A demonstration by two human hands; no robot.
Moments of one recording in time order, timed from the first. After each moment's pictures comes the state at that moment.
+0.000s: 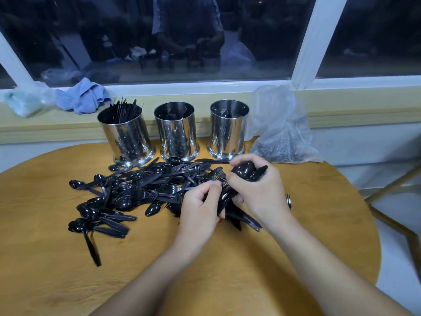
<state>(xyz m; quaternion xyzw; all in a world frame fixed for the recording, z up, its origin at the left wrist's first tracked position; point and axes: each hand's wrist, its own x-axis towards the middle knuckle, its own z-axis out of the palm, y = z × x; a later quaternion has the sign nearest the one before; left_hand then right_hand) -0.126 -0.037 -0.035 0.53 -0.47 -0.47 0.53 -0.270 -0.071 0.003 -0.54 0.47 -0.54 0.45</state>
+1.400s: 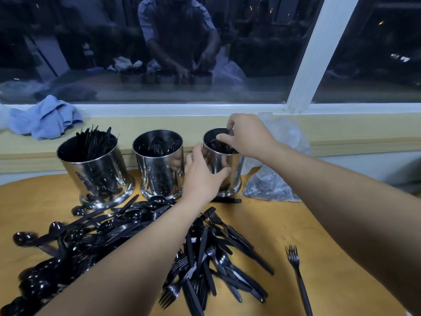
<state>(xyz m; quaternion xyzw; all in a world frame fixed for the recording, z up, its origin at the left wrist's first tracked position) -0.123 -0.279 -0.032 0.64 -0.58 -0.28 0.42 -0.272 -0.353 0.068 -0.77 0.60 -0.21 0.00</state>
